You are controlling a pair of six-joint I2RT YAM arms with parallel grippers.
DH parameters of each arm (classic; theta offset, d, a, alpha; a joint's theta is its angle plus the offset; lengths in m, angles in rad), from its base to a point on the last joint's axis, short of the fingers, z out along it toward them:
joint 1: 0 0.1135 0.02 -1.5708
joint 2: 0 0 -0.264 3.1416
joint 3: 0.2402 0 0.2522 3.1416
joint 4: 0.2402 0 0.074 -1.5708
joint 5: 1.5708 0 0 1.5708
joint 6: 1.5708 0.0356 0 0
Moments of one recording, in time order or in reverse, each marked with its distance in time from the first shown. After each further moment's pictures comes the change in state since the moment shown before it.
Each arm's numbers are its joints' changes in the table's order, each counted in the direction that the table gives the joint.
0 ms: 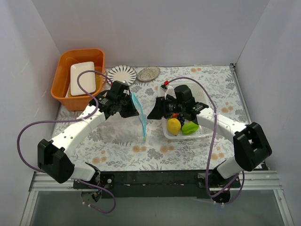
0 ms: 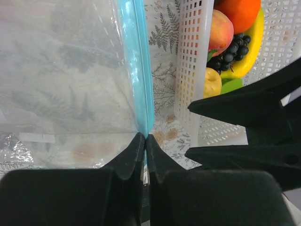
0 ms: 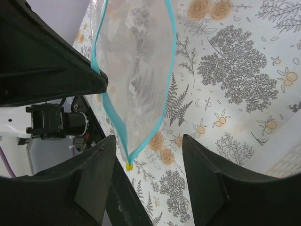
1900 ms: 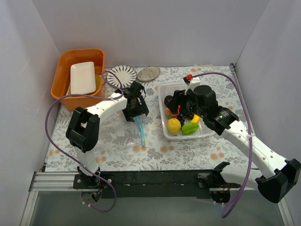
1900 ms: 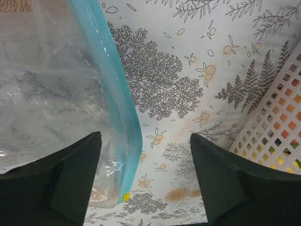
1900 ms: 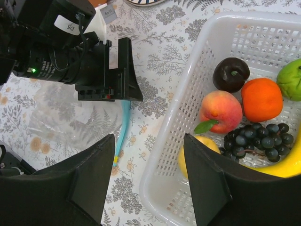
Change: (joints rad) left arm 0.003 0.457 0.132 0.011 -0.134 -0.111; right arm 0.042 -0.390 0.082 0.356 0.580 -0.158
